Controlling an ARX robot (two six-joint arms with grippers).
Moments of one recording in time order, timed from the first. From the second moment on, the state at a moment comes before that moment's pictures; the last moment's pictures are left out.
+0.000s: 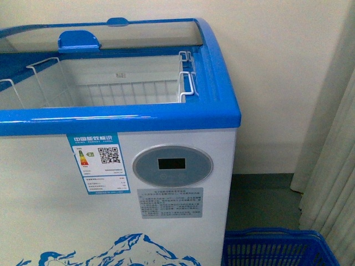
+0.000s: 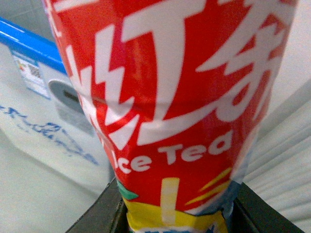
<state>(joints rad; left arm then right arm) -0.01 0.10 0.11 -0.02 0.00 -0.02 0.00 0.66 0.77 -0.46 -0.26 -0.35</state>
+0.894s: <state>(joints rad) -0.01 0.01 0.02 -0.01 0.00 -0.01 0.59 1.89 1.75 -0.24 0.05 -1.13</state>
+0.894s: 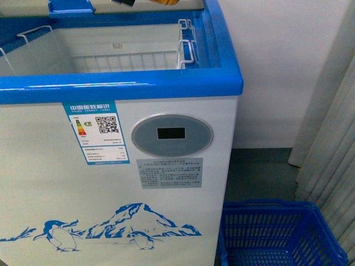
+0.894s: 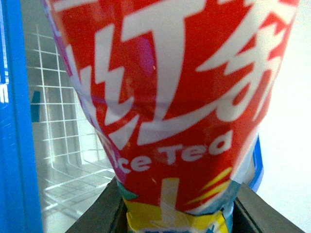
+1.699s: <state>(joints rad) -0.01 0.01 0.02 -0.01 0.00 -0.01 0.62 2.31 2.01 -0.05 0.17 -1.16</state>
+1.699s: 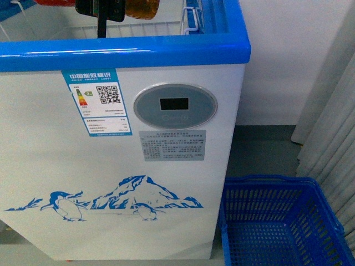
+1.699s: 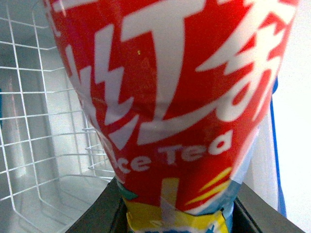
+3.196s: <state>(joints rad) -0.01 0.01 0.02 -0.01 0.00 -0.01 0.59 2.32 1.90 0.01 0.21 -0.99</state>
